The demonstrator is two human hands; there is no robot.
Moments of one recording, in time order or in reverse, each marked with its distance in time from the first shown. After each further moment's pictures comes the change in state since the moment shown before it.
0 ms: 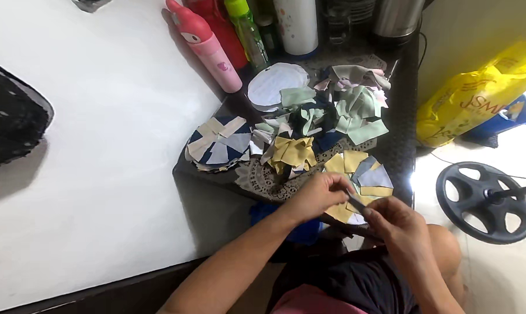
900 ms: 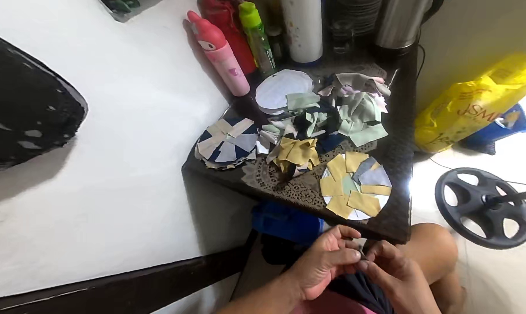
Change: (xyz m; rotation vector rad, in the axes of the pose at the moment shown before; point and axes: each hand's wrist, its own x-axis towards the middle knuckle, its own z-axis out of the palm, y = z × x) left_hand -0.089 -0.042 0.077 -0.856 -0.046 -0.224; right_hand -0.078 0.019 -0.005 0.211 -0.175 0.127
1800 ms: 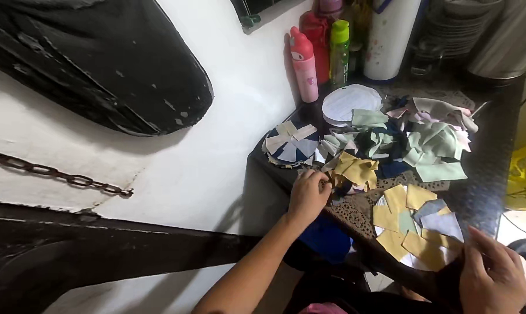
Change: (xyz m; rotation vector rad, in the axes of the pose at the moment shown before) left_hand 0.010 0.115 -0.104 1.373 0.940 0.303; right_hand 0.117 0.018 -0.033 -0.632 0.553 -0.513
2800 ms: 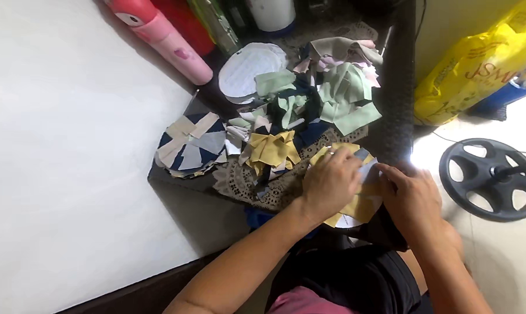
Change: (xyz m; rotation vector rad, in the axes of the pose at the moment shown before) left_hand 0.007 0.126 0.115 0.028 -0.127 0.784; right_hand 0.028 0.008 -0.006 -0.377 -0.275 -0.065
